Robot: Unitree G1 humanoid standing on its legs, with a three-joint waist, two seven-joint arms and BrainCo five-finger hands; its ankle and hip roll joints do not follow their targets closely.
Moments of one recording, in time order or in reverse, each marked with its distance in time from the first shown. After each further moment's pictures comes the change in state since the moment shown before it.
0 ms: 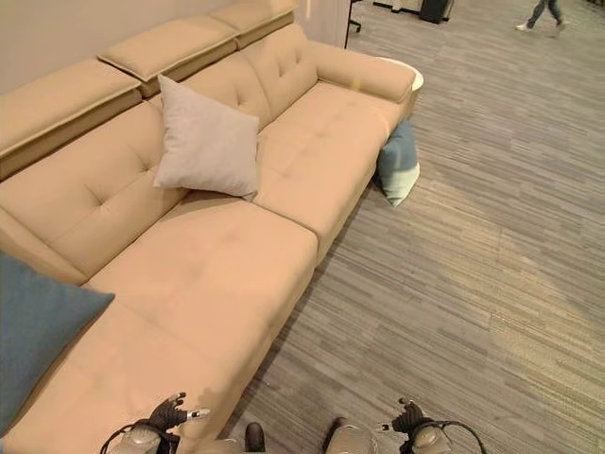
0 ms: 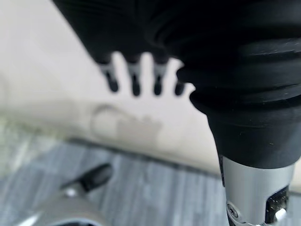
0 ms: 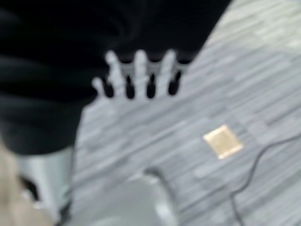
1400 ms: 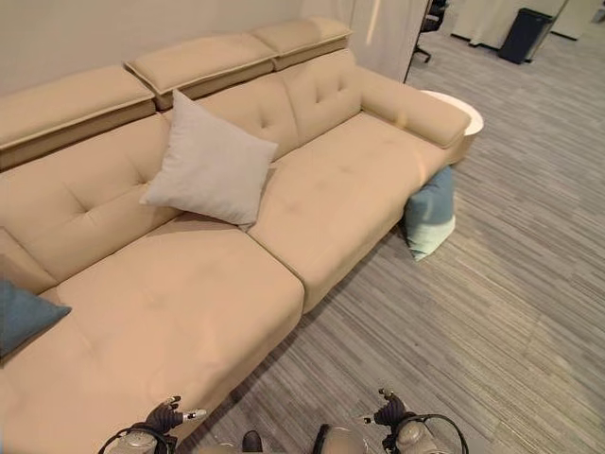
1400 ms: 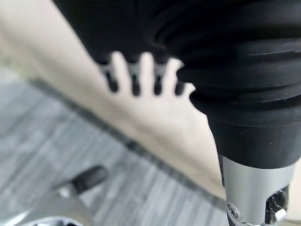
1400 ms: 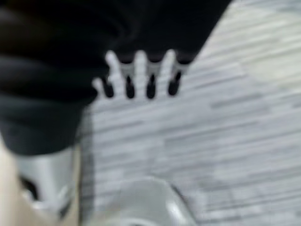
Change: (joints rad) left arm -0.043 -0.032 0.008 -0.002 -0.045 -0.001 0.005; right arm 0.002 0.004 0.096 -0.099 0.029 -0.011 -0.005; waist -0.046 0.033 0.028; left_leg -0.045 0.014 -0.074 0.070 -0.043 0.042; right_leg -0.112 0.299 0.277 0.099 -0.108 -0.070
